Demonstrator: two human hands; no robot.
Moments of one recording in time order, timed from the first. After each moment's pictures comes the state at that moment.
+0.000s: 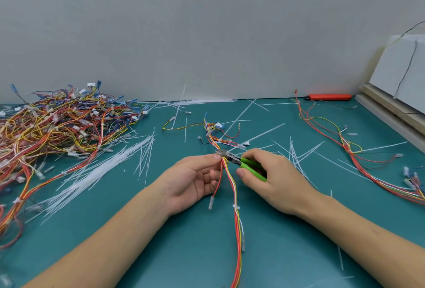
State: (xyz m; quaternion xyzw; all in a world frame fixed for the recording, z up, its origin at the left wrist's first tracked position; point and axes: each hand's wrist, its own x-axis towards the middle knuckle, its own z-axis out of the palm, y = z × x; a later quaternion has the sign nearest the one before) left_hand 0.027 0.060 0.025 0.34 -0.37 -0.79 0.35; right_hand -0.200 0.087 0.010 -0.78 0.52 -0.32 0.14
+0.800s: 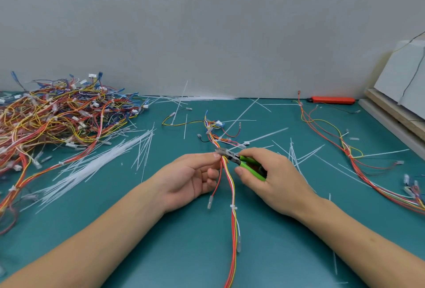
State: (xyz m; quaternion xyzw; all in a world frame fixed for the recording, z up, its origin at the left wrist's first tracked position) left_hand 0.026 0.062 0.026 0.33 -0.37 -0.80 0.35; right_hand -0.201 0.085 0.009 -0.79 0.51 -0.33 0.11
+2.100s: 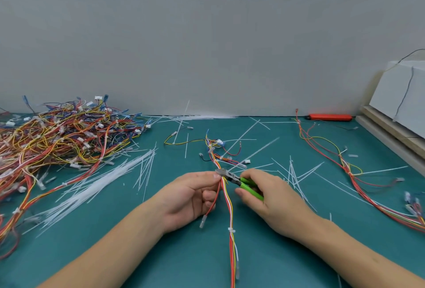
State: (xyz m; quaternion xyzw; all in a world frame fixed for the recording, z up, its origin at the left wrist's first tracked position) left_hand 0.026 0.064 0.031 0.32 -0.40 -0.79 0.33; right_hand -0.201 0.085 0.011 -0.80 0.52 -0.28 0.11
